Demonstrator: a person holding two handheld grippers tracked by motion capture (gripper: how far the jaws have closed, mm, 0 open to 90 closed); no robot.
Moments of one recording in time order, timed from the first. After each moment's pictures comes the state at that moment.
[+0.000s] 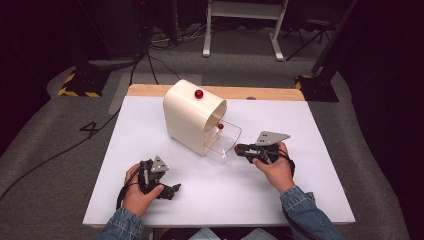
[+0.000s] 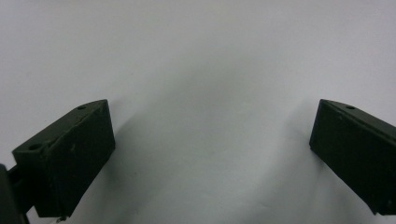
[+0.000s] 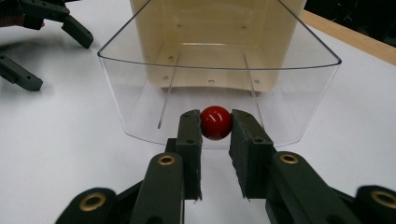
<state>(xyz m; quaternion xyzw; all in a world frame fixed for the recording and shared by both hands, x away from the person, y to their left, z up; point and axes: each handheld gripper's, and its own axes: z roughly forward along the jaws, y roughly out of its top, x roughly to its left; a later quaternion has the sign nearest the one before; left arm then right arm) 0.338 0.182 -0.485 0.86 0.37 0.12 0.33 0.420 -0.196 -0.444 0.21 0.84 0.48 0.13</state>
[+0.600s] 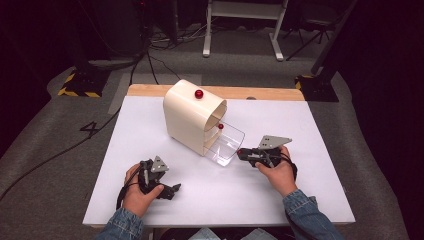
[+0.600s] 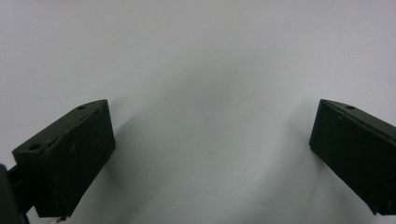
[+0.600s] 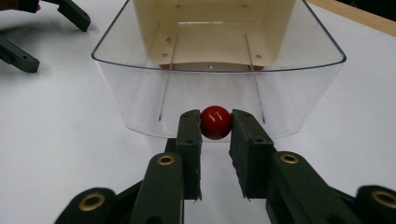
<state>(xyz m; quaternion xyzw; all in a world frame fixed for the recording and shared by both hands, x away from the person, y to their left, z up) 0.338 0.182 -0.485 0.86 0.37 0.12 0.33 0.417 -0.206 -0.458 0.22 0.84 0.47 0.12</state>
